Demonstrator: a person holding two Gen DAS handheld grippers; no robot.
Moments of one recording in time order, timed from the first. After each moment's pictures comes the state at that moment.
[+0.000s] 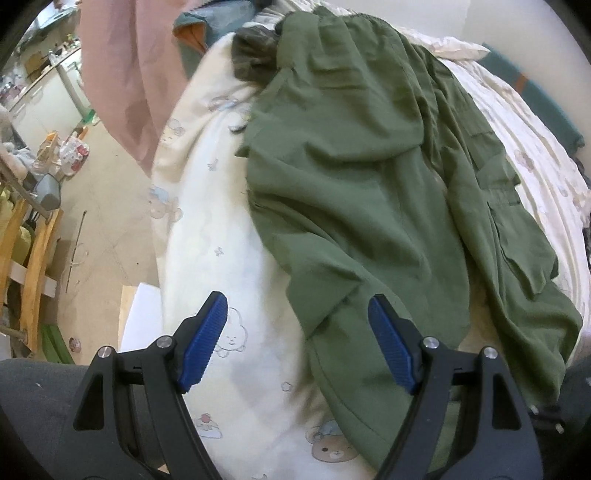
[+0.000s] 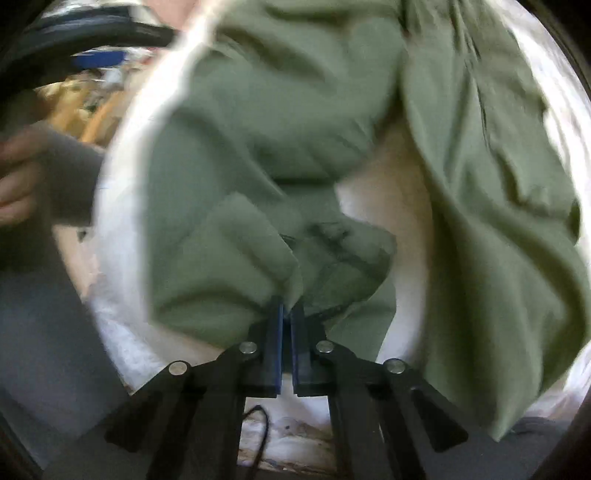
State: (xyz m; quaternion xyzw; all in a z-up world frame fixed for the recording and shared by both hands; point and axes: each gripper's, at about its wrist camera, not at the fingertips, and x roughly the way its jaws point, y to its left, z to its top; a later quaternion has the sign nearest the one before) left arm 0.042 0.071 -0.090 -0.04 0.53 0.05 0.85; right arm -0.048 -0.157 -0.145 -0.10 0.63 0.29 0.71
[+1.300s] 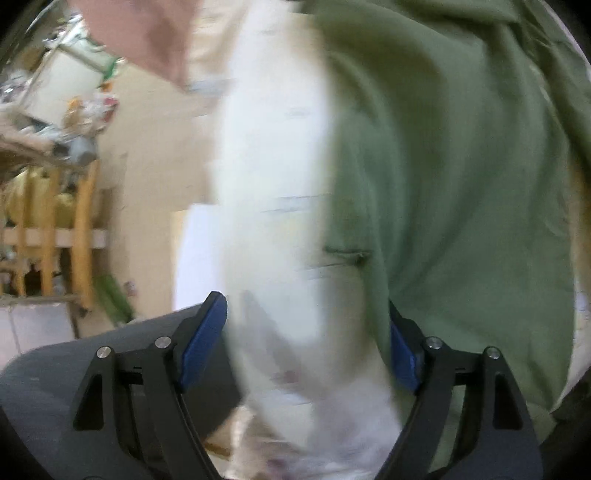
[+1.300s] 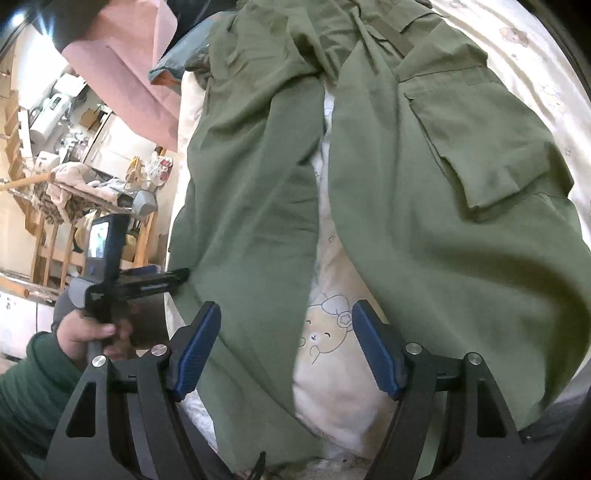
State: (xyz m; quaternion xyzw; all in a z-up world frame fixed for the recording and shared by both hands) left arm 0.034 0.118 -0.176 0.04 0.68 0.15 0.72; right arm 0.022 -0.243 -0.119 0.16 0.59 0.26 0.74
